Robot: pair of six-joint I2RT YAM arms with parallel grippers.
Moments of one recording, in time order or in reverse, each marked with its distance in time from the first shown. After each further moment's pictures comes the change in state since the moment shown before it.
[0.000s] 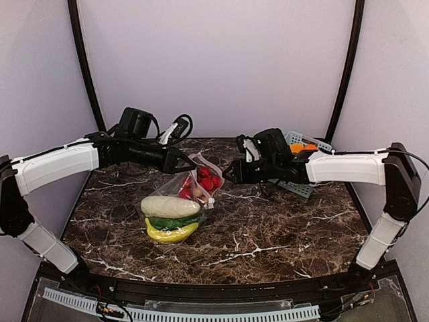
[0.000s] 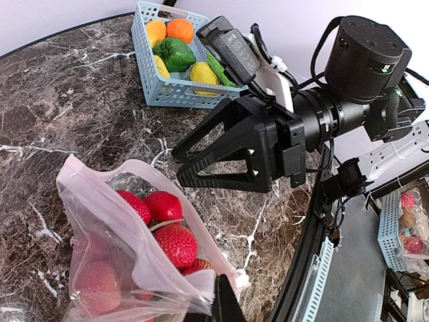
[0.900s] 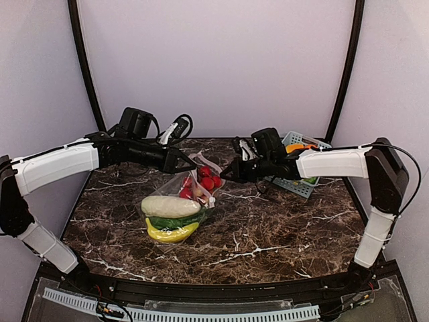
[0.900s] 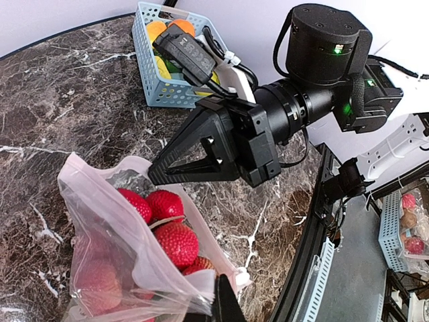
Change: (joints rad) left arm 0.000 0.000 0.000 0.001 -0.002 0.001; right arm -0.058 0.135 0.075 0.052 -0.202 0.060
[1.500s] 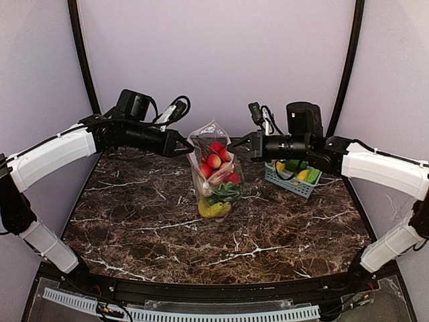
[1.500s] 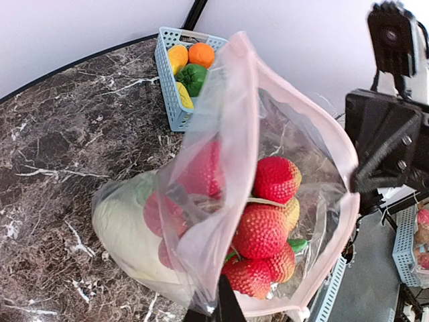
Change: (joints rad) left arm -0.001 0.019 0.185 -0.146 -0.114 0.039; right arm 0.040 -0.384 -0.049 -0.018 -0.074 0.032
